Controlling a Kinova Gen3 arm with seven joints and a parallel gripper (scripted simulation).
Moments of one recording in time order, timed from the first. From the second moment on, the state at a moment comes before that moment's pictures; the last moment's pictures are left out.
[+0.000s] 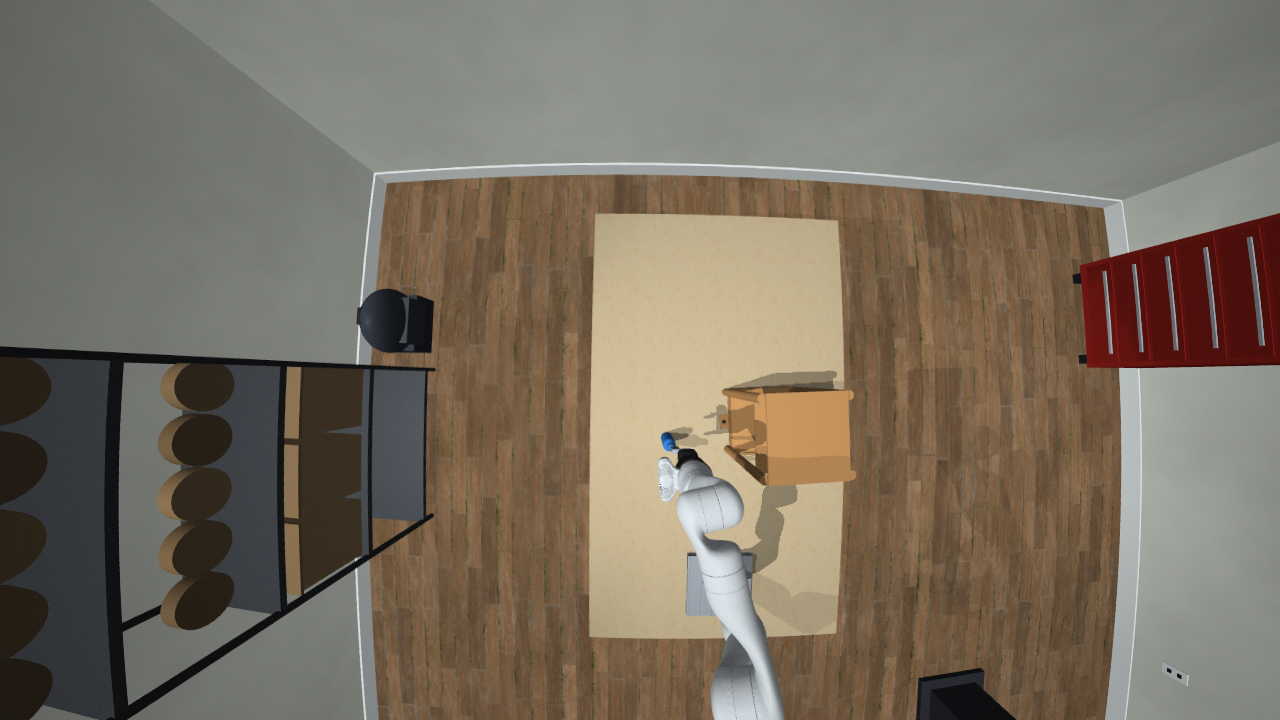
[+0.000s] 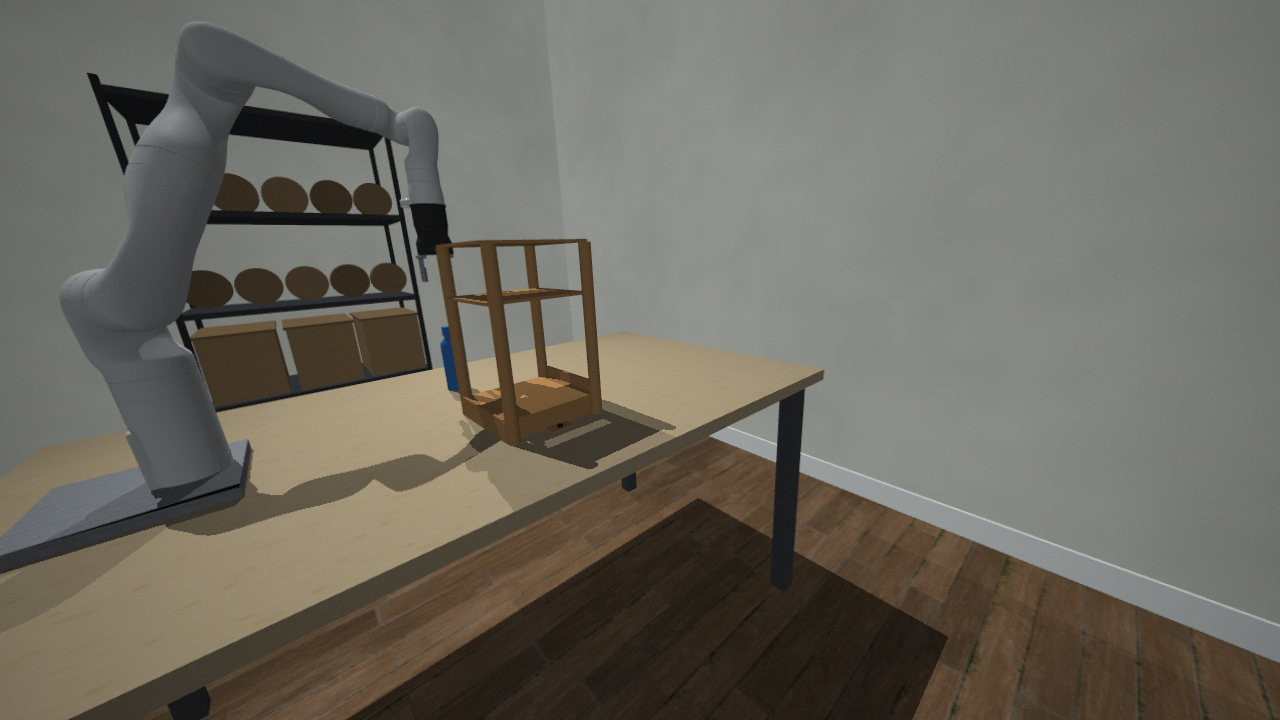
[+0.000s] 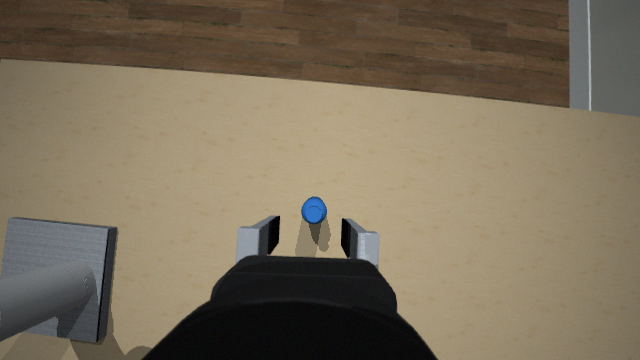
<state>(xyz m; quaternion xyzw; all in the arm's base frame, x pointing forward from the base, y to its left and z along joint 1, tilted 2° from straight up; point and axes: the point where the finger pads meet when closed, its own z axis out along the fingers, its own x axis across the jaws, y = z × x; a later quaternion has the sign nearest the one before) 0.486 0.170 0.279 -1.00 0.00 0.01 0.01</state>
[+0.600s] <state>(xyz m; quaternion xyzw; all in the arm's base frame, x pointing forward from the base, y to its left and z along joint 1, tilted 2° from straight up) 0.485 0.138 0.264 -0.99 0.01 0.04 -0.10</state>
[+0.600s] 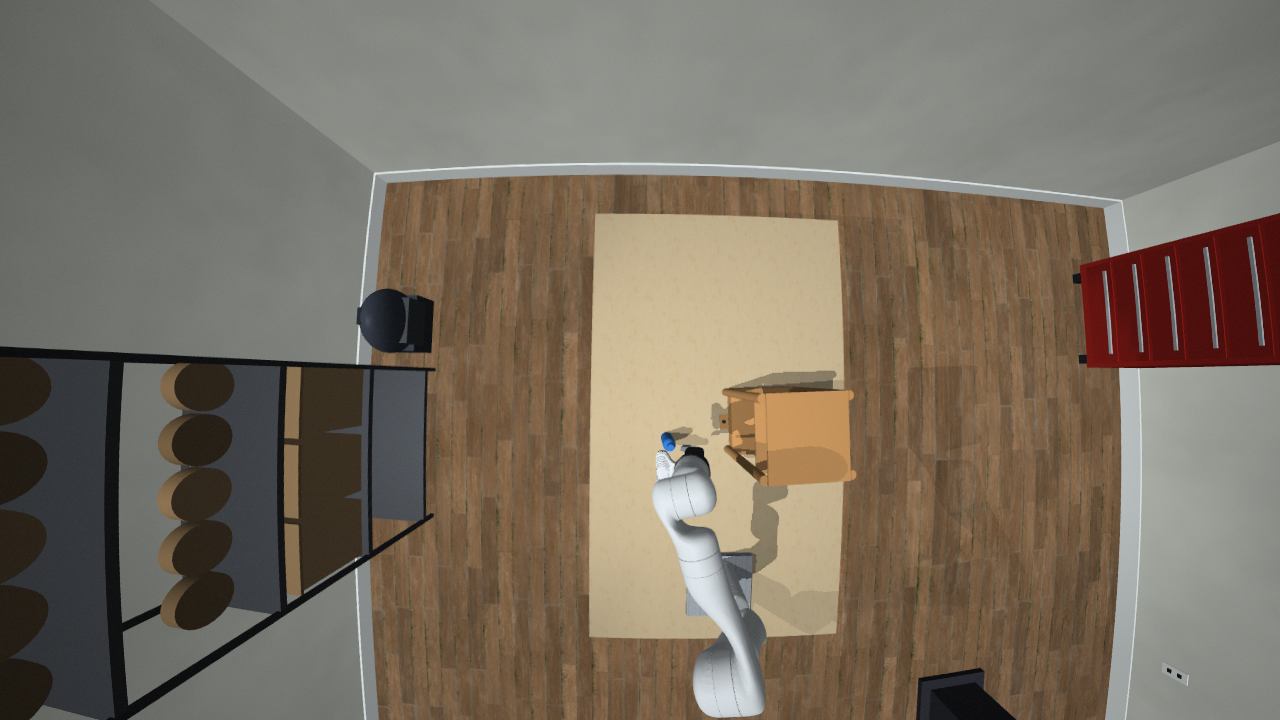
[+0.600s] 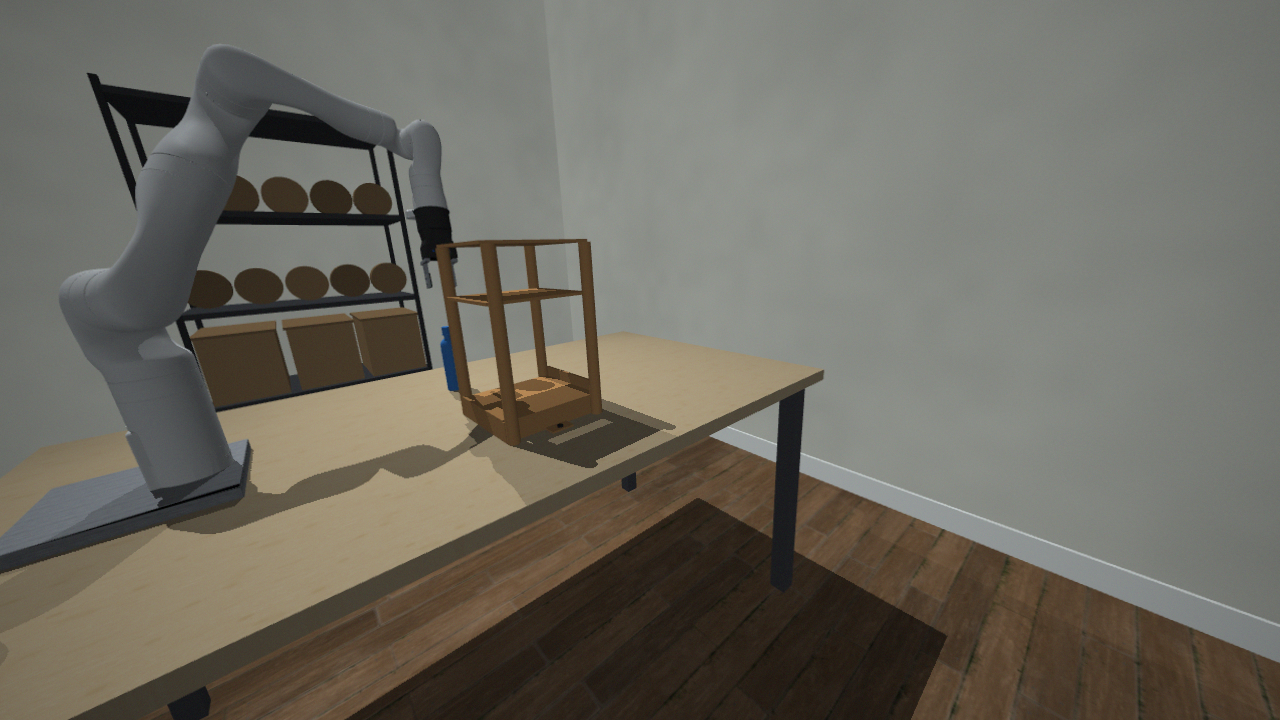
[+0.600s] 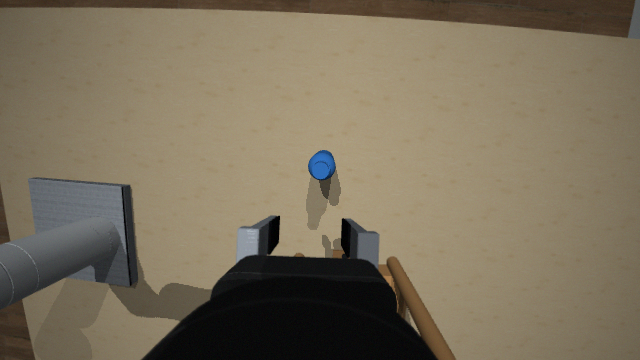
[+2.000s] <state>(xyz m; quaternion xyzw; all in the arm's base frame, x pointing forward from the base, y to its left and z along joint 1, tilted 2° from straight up) 0.486 0.169 0.221 -0.71 -0.01 0.01 -0.70</state>
